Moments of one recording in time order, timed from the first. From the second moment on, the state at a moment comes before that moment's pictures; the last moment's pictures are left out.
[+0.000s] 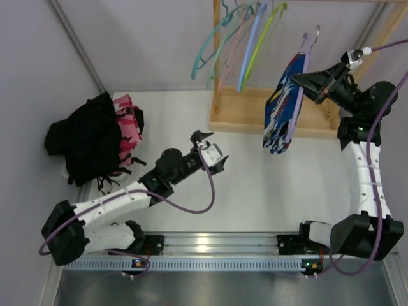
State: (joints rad) left arm -0.82 1.09 0.72 0.40 0.09 0.43; right arm -0.18 1.24 1.28 0.40 -1.02 1.57
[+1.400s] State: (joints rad) left arm -1.17 1.94 1.27 1.25 -0.41 0.56; right arm -0.12 1.14 1.27 0.24 -1.01 1.51
